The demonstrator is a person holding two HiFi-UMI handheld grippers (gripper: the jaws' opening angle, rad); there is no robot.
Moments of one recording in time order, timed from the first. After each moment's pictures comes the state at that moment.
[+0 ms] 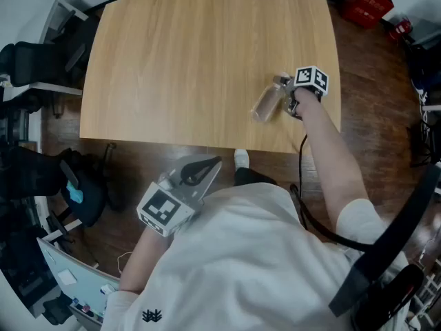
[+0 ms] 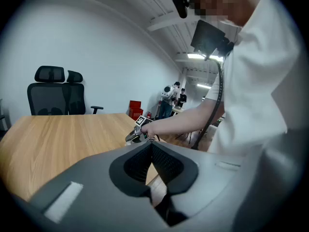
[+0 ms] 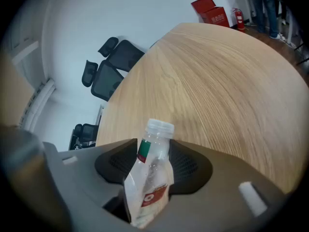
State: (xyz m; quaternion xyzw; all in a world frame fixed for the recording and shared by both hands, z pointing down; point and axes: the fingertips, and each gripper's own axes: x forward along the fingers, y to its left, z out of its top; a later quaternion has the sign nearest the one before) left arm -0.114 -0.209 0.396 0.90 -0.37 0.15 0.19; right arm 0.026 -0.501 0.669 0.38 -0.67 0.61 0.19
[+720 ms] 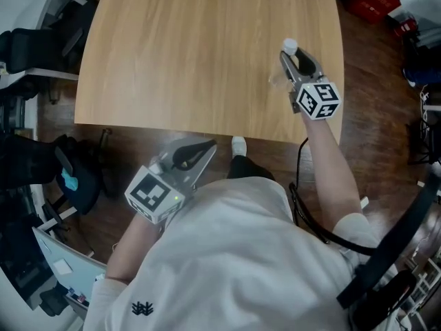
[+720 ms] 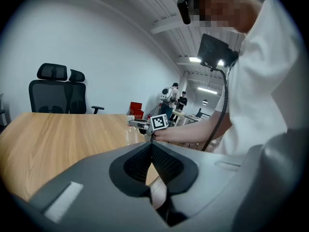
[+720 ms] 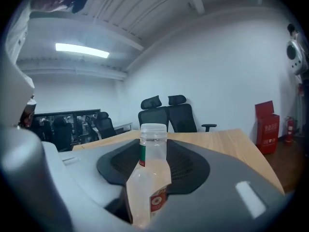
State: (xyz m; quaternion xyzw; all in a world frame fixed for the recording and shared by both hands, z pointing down) left arm -0.127 -0.219 0.394 0.90 -0.37 0.13 0.20; right arm 0.006 -0.496 0.488 0.38 -0.92 0.11 0.05
